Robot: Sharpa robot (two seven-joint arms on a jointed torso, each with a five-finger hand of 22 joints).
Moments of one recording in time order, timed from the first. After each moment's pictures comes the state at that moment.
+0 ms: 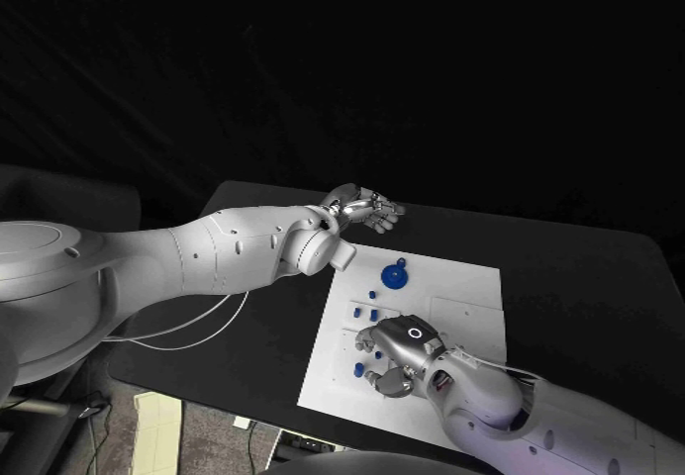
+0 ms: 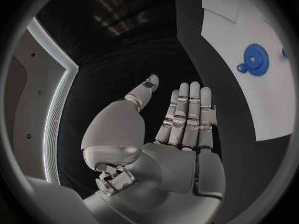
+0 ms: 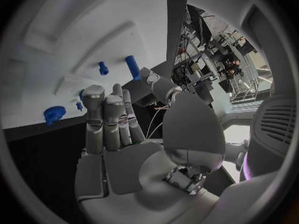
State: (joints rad) left arm 1.23 -0.62 -0.12 1.17 -0.21 -0.30 0.22; left_hand 1.04 -0.08 0.44 -0.27 0.06 0.84 0.18 0.30 0.48 1.13 0.13 0.15 0.18 0.89 0.13 0.52 0.37 0.07 0.56 0.03 0.98 0.69; right arm 0.90 -0.50 -0.11 1.51 -1.90 -0.35 -0.20; right_hand 1.10 -0.29 0.73 -0.25 0.06 0.88 0.18 0.28 0.49 1.13 0.11 0.10 0.18 1.30 -0.01 1.19 0.80 0.14 1.32 -0.06 0.87 1.31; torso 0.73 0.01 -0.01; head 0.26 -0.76
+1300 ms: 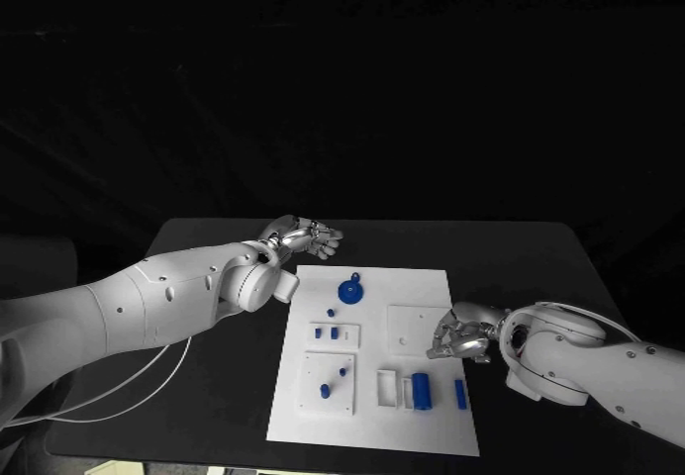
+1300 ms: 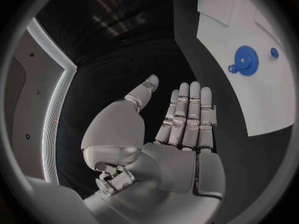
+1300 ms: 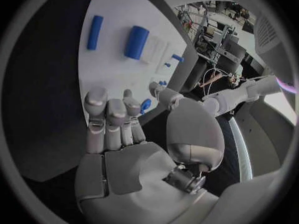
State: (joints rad) left arm 1.18 -0.65 -0.12 1.17 -0.20 -0.28 0.23; left_hand 1.03 -0.08 0.44 -0.27 0.06 0.84 0.18 0.31 0.48 1.13 0.13 0.15 0.18 0.89 0.13 0.52 0.38 0.06 0.56 0.03 0.98 0.69; right arm 1.05 -0.86 -0.07 1.57 -1.24 -0.06 -0.36; right_hand 0.93 -0.24 0.70 -0.01 0.05 0.92 0.11 0.31 0.54 1.15 0.00 1.18 1.05 1.29 -0.11 1.30 0.92 0.16 1.33 -0.09 0.95 1.31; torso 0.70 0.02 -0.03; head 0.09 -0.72
